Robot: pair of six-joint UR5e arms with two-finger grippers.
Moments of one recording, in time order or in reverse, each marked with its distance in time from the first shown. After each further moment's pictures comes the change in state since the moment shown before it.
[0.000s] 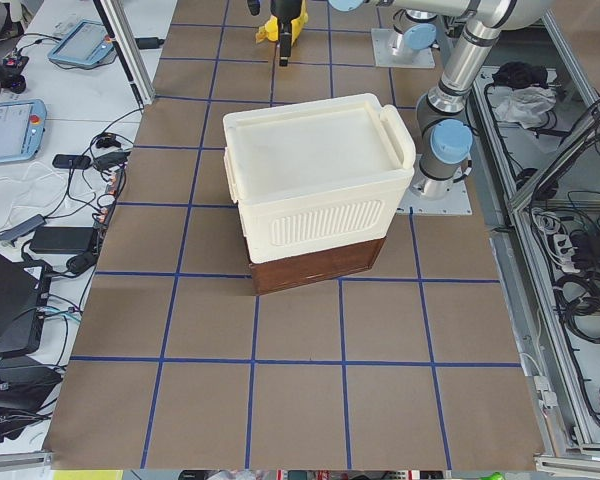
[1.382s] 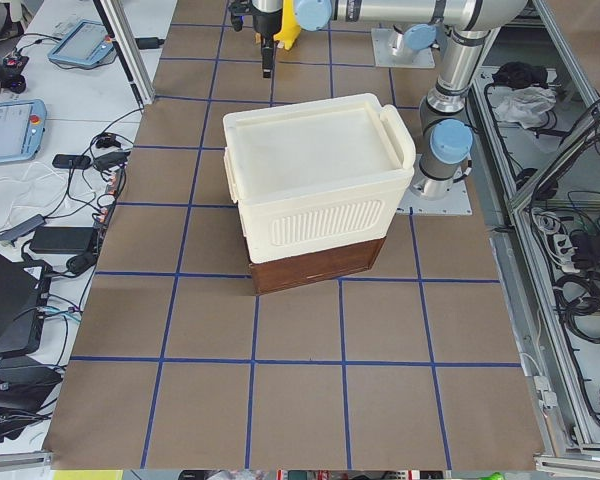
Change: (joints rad) left arm -0.112 -0.167 -0.037 0.162 0.067 -0.097; right arm 0.000 0.000 0.000 0.000 0.000 0.000
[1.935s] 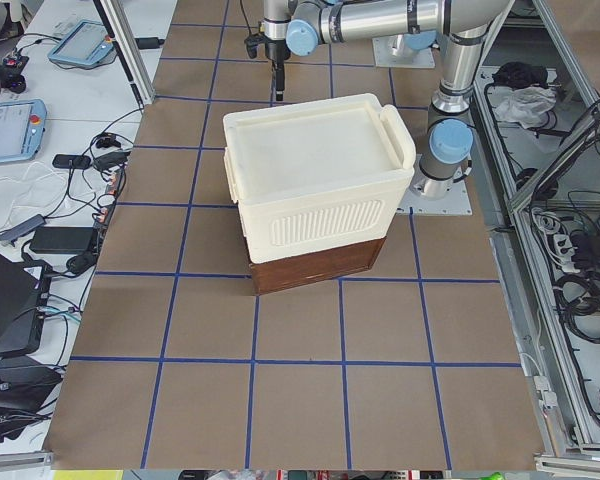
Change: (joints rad) left arm -0.141 -0.071 -0.205 0.150 0.271 -0.237; right arm 0.000 0.000 0.000 0.000 0.000 0.000
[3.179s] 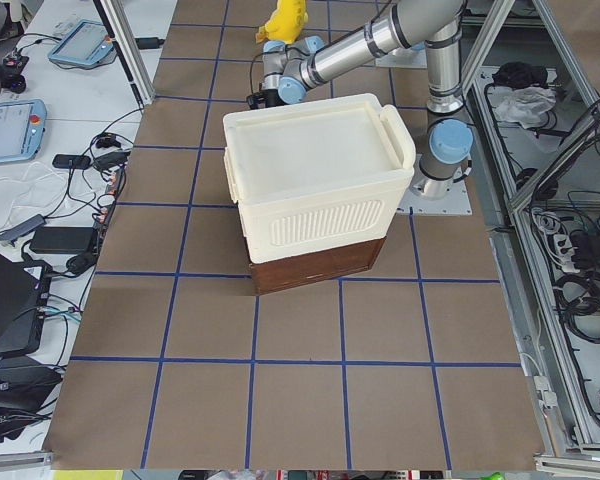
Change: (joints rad) left arm 0.043 -0.219 -0.107 -0.112 0.729 -0.092; right arm 0.000 0.000 0.000 0.000 0.000 0.000
